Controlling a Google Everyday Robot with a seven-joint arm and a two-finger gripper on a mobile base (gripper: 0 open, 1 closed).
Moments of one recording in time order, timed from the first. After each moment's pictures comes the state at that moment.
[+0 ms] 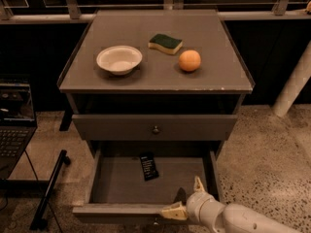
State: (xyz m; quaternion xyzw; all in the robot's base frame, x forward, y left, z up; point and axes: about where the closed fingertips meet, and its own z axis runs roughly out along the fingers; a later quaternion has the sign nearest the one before) arm 0.441 -0.109 0.472 -0.28 0.85 0.14 0.42
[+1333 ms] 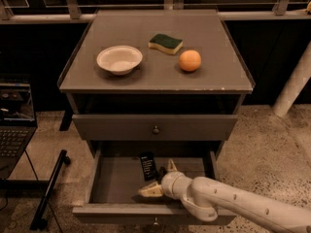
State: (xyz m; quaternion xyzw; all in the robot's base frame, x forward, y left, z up) arm 0.541 -0.027 0.422 -0.33 0.82 0.17 0.44
